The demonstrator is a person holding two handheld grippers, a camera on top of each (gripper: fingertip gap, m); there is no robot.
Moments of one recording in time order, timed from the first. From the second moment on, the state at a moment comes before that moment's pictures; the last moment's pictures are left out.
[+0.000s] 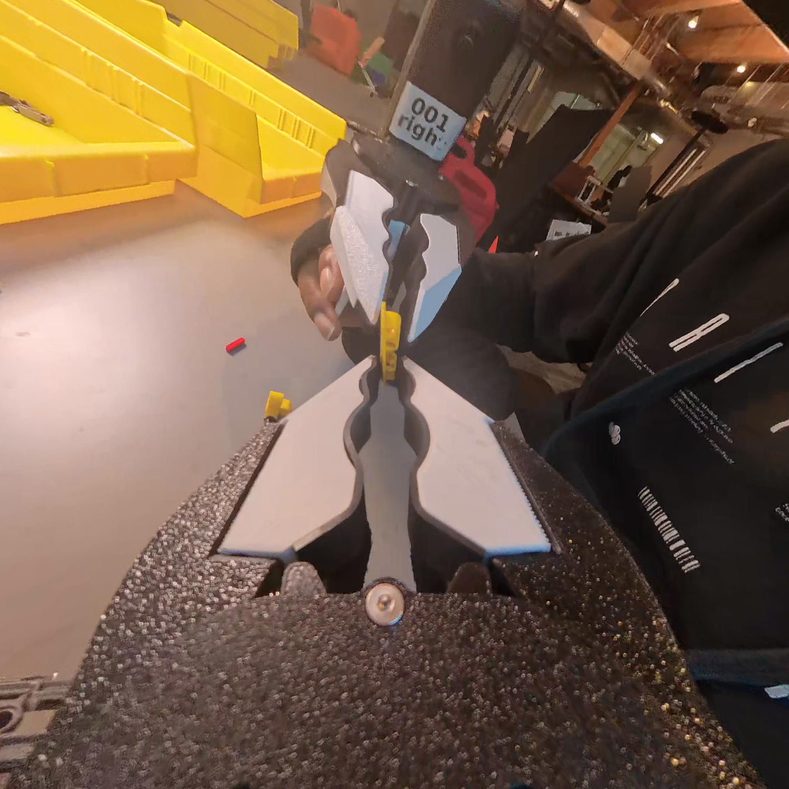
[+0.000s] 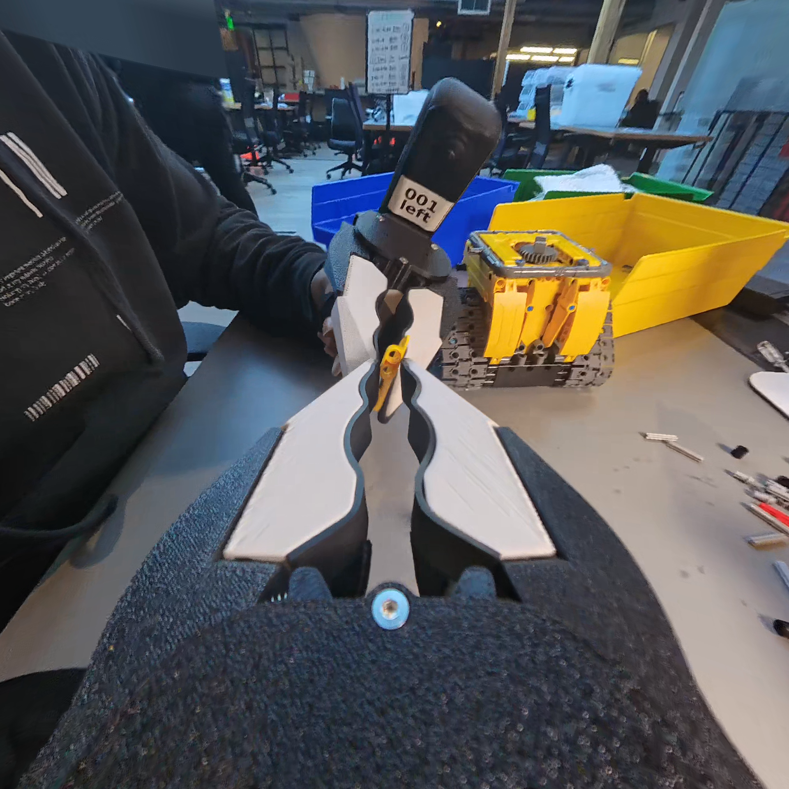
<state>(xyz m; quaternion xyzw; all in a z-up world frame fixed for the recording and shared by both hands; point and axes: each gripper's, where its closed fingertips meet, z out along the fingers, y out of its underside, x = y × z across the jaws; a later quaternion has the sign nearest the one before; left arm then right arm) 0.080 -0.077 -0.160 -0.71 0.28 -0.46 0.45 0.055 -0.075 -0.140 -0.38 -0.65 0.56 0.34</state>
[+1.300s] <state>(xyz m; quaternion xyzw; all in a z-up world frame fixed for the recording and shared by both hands) 0.058 -0.065 -0.134 -0.68 0.25 -0.43 0.54 0.053 -0.065 -0.137 -0.37 -0.65 0.52 0.41</state>
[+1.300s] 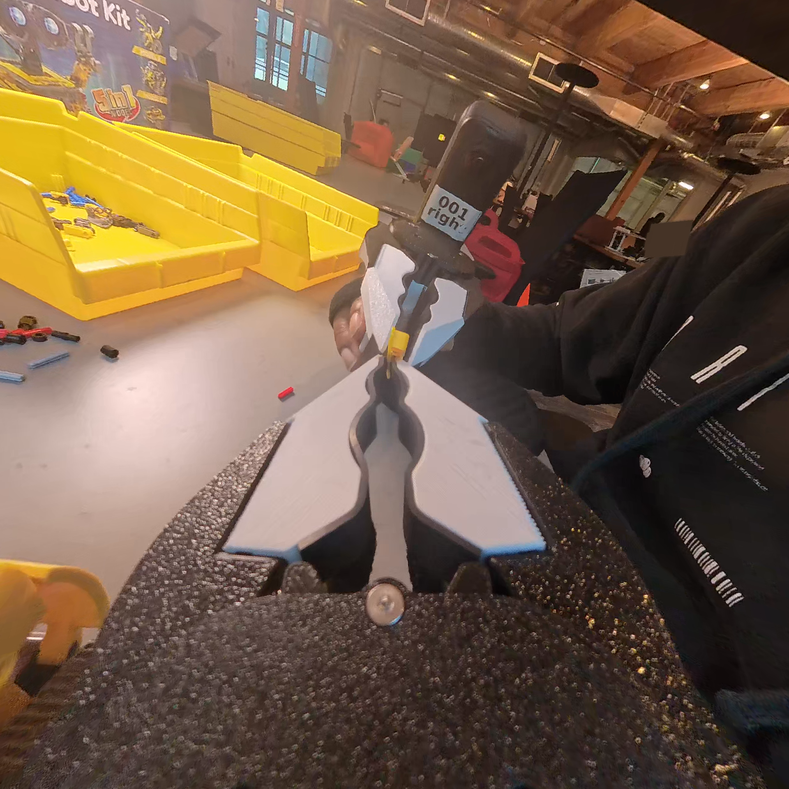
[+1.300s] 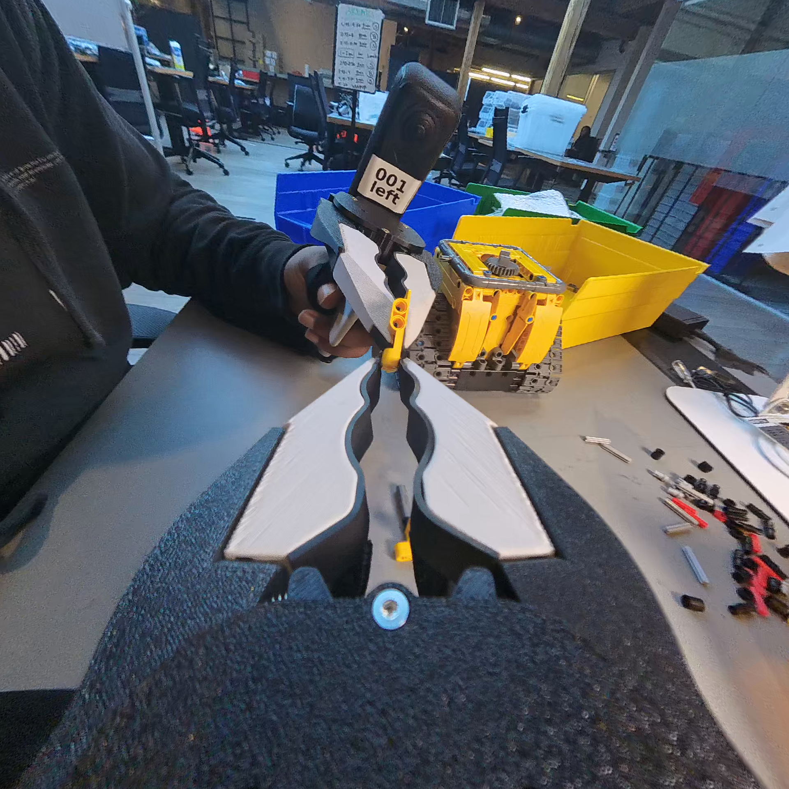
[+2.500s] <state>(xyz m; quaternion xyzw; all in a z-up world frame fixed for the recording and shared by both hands) 0.061 -0.086 -0.126 -0.62 0.39 -0.31 0.60 0.060 -0.079 -0.128 -0.30 -0.68 0.45 0.49</state>
